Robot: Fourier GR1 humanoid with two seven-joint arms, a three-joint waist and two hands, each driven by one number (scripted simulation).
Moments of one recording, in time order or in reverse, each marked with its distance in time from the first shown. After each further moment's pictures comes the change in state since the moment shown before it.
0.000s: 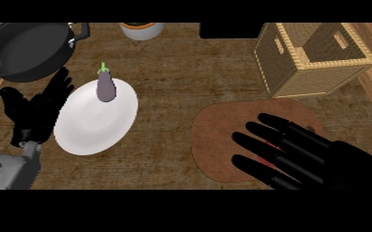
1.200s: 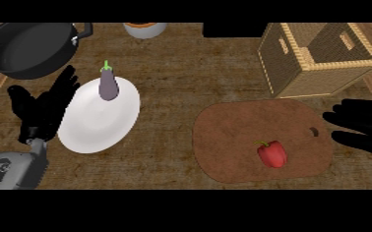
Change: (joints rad) left arm -0.015 -0.071 0.050 0.008 -0.069 -0.049 0.014; right arm 0.037 -0.108 -0.547 0.130 -0.468 0.539 -0.074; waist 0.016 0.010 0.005
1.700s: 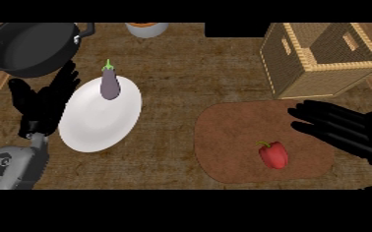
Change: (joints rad) left arm -0.033 -0.016 0.028 0.007 -0.029 -0.021 0.030; right arm 0.139 0.154 0.162 0.131 0.439 -0.236 -0.327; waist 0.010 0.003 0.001
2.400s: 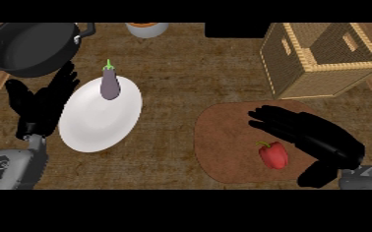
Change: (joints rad) left arm 0.017 -0.032 0.048 -0.035 -0.047 -0.040 0.034; right arm -0.022 0.150 0.228 0.356 0.333 -0.259 -0.208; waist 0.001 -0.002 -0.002
